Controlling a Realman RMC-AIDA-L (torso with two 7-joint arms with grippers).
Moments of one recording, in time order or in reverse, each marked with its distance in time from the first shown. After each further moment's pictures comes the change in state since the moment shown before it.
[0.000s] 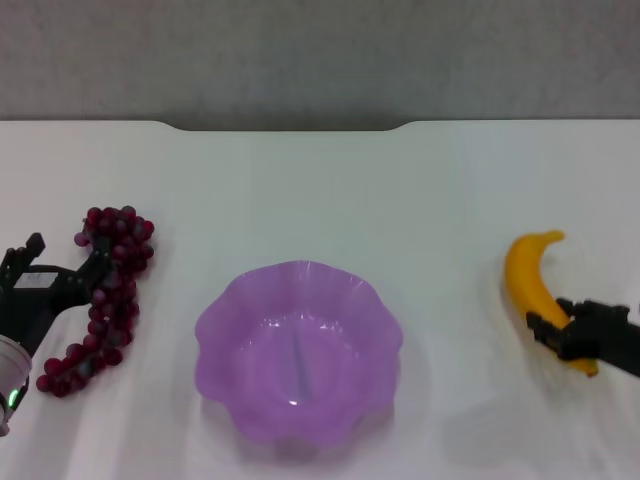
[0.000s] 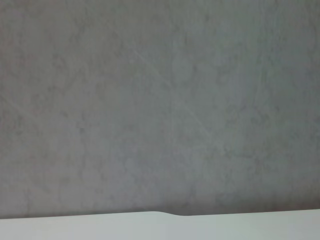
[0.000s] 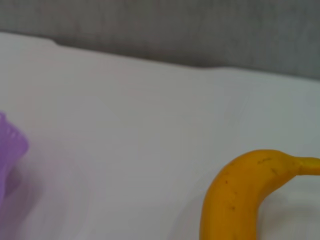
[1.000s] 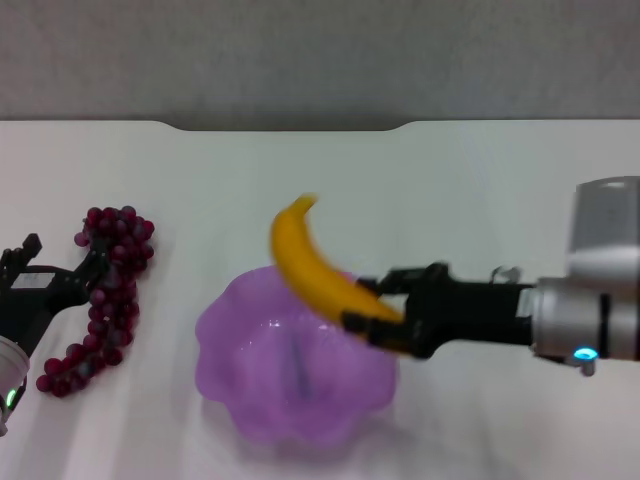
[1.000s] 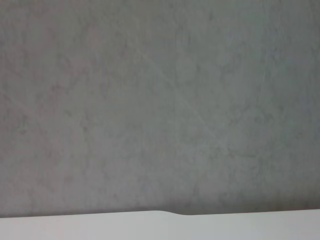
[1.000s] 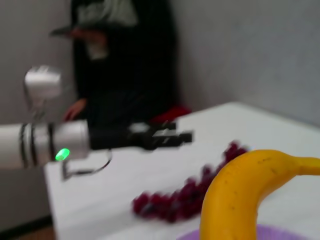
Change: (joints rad) left arm -0.002 0.000 -0.002 0.005 -0.005 0.000 0.000; right arm 0.111 0.000 -0.375 -0.243 -0.060 -0.497 0.308
